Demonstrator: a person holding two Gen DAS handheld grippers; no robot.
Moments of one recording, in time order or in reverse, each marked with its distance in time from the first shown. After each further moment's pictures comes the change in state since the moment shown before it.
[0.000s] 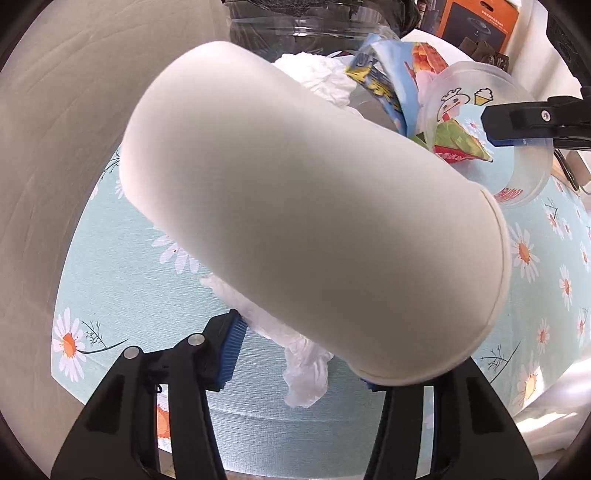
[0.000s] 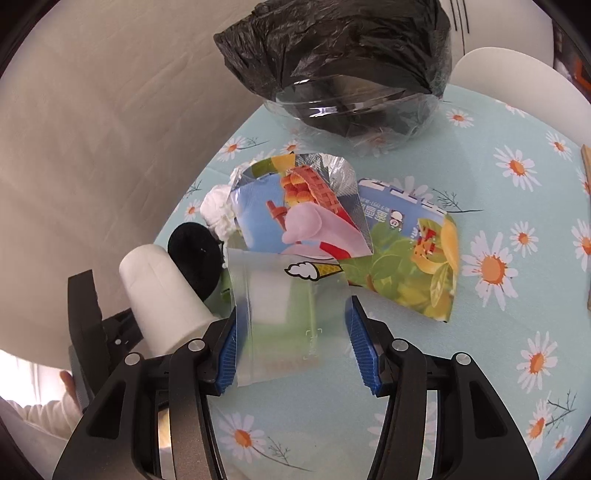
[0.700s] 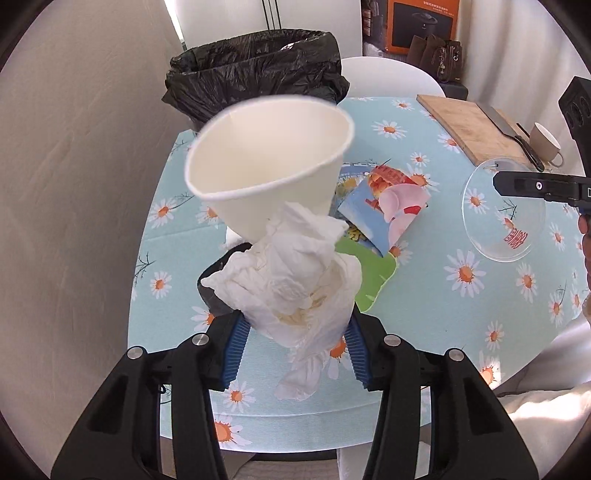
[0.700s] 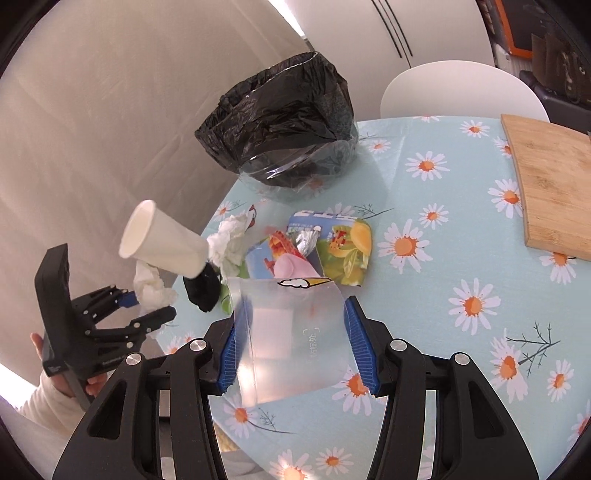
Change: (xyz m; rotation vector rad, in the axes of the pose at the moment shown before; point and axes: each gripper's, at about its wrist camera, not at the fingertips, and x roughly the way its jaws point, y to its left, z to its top) left arm -0.092 -0.022 0.055 0.212 -0.097 0.039; right arm -0.097 -0.062 -0.057 0.162 -0.253 0.047
